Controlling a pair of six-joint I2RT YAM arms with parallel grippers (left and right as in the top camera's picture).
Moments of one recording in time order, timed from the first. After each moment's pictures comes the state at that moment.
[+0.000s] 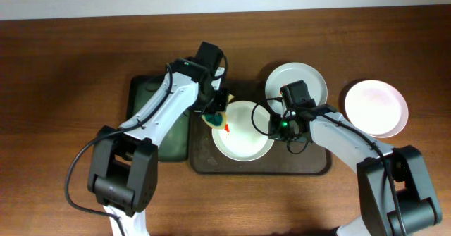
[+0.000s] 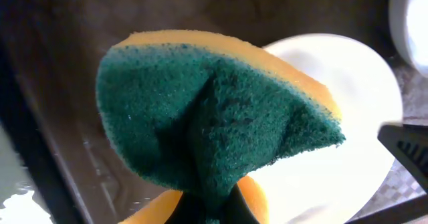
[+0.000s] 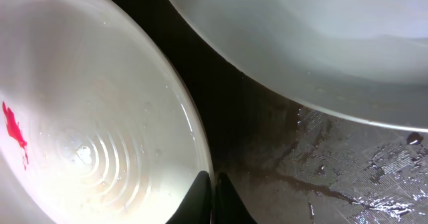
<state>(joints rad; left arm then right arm) -0.45 2.00 1.58 -0.95 0.18 -0.28 0.28 1.71 0.92 -0.48 -0.20 0.45</state>
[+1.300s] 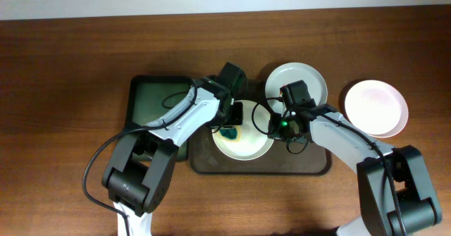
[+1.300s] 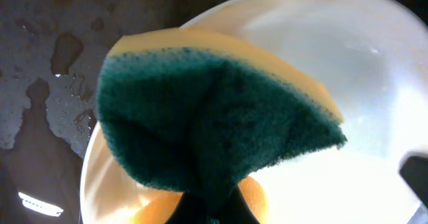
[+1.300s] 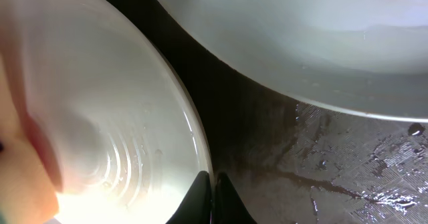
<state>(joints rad) -0.56 2.04 1.46 -0.79 0.13 -0.49 0.28 1.71 0.92 -0.48 -0.20 0.50</state>
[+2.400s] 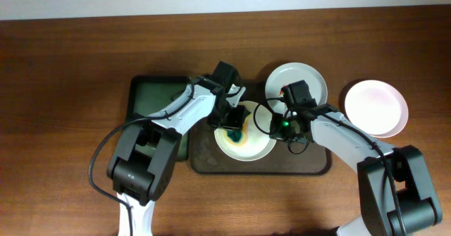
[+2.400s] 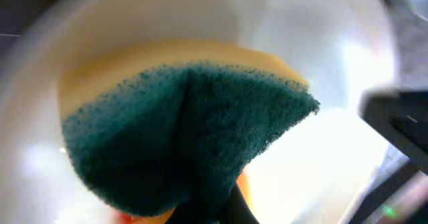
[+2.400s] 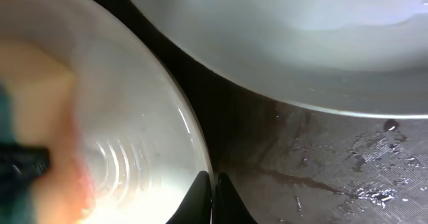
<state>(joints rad) -0.52 2.13 1.47 -0.74 0.46 -0.19 0.28 1.71 0.92 -0.49 -0.18 0.50</state>
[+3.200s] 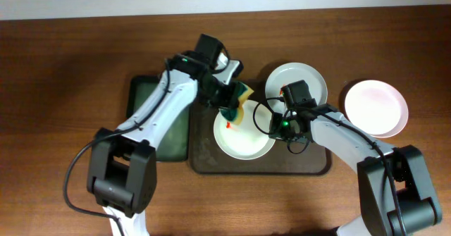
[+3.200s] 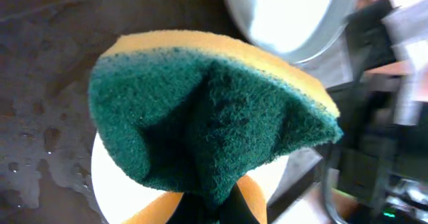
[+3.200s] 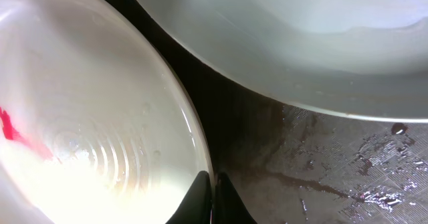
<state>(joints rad) -0.45 1.99 1.61 -0.88 0.44 -0.10 0.28 1.71 0.92 -0.48 -0.18 0.50</state>
